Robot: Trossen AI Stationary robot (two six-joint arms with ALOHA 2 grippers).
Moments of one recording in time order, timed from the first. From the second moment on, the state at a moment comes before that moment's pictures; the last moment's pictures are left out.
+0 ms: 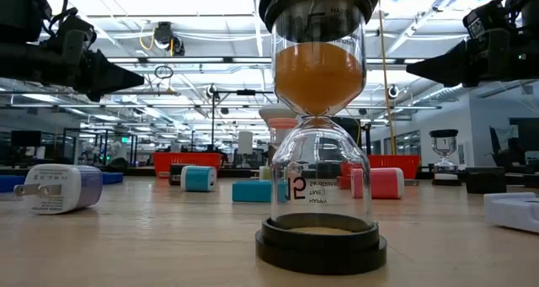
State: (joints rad) left arm 0.45 0.05 0.02 0.03 0.08 -0.03; right arm -0.18 0.03 0.01 0.07 0.10 -0.18
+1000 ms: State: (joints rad) left arm 0.45 0.05 0.02 0.08 0.04 0.07; right arm -0.18 0.05 0.01 0.54 0.26 0.65
